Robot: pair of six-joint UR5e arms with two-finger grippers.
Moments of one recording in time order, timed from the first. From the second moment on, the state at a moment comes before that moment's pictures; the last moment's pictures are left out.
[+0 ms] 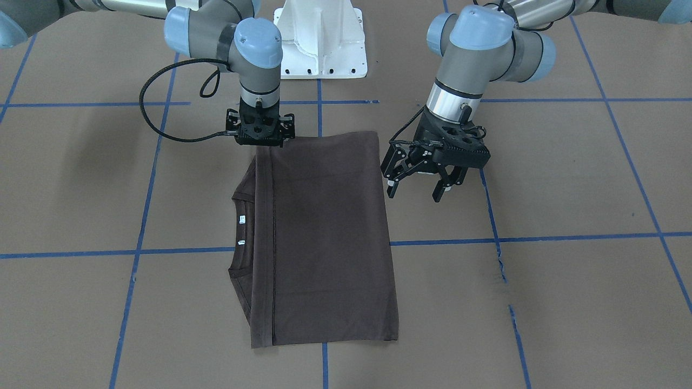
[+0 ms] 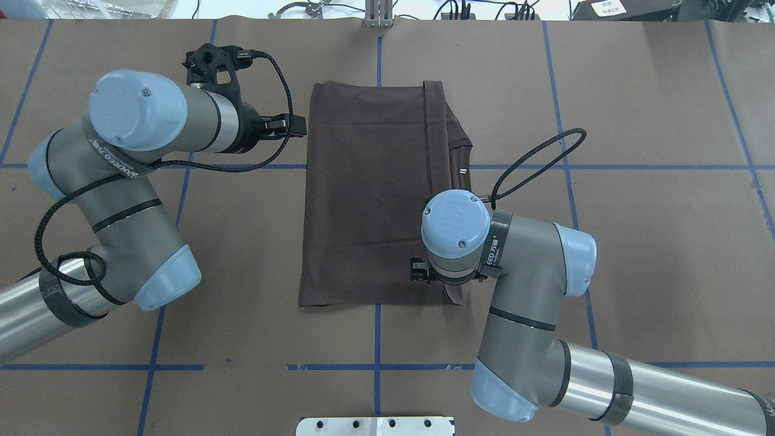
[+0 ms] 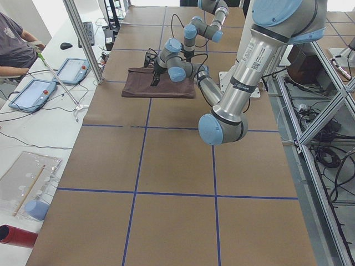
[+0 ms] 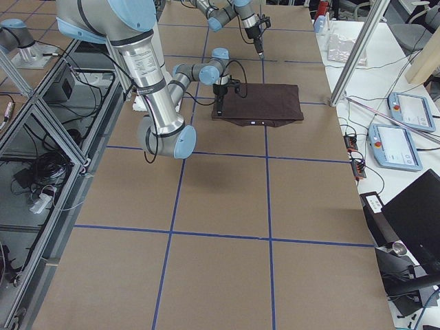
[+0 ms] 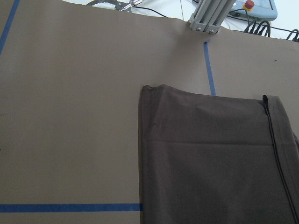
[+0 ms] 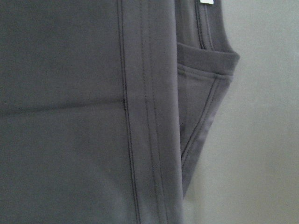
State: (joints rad) left arm -0.70 -2.09 -1.76 -1.95 -1.70 -1.20; right arm 0.40 -0.99 1.75 -1.76 1.79 1.25
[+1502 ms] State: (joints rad) left arm -0.69 -2.09 -1.76 -1.96 -1.70 -1.21; right arm 0.41 -1.01 1.73 -1.84 1.80 1.19
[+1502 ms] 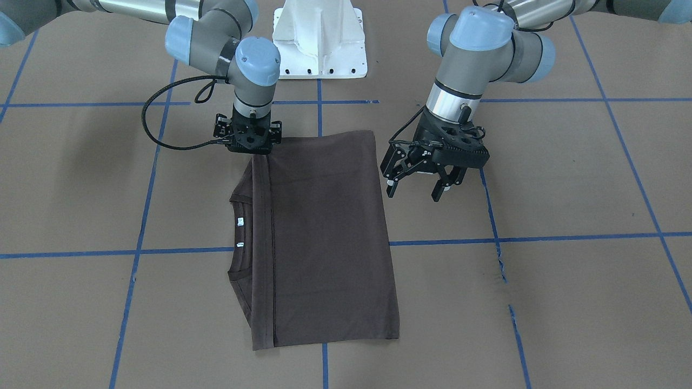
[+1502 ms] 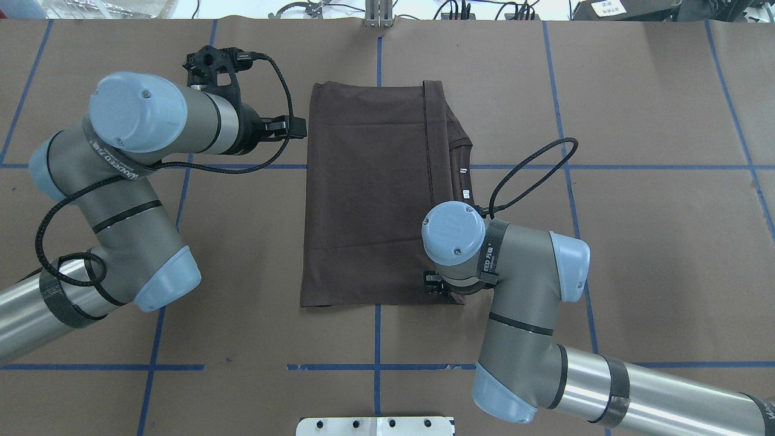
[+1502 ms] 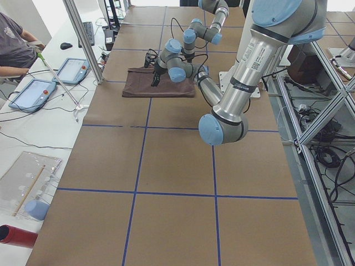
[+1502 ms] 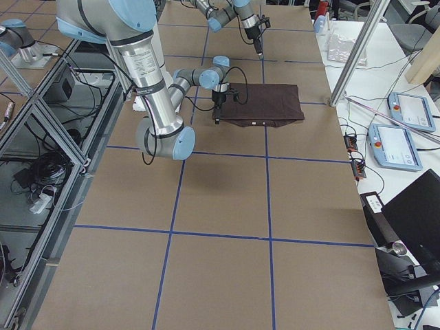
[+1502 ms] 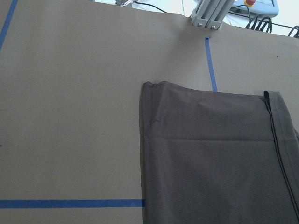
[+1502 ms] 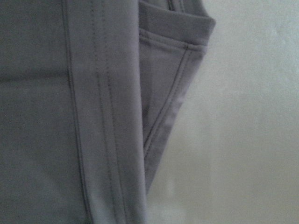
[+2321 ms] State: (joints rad) left arm -0.67 -2.09 -1.76 -1.96 -1.69 -1.21; right arm 0.47 -1.15 1.81 -1.83 1.80 1.08
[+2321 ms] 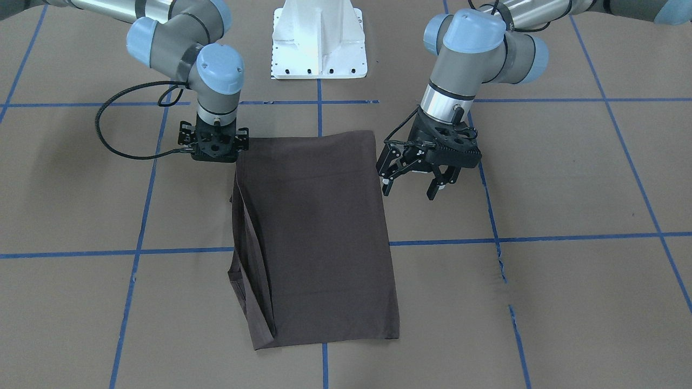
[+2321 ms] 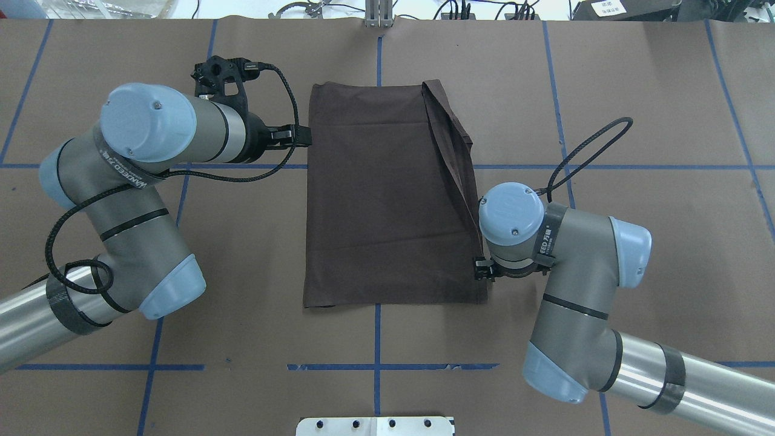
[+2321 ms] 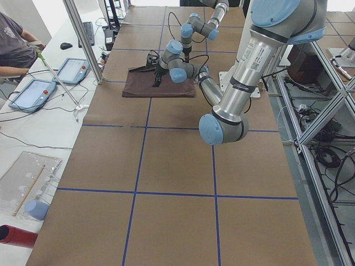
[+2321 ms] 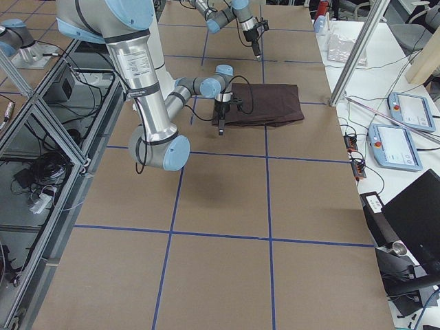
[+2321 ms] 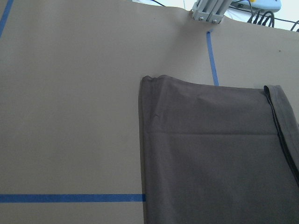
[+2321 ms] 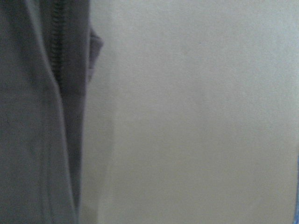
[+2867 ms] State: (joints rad) left arm -0.67 -2.09 -1.76 -1.96 -1.70 -1.21; right arm 0.60 -1.08 1.84 -1.81 1.86 1.00
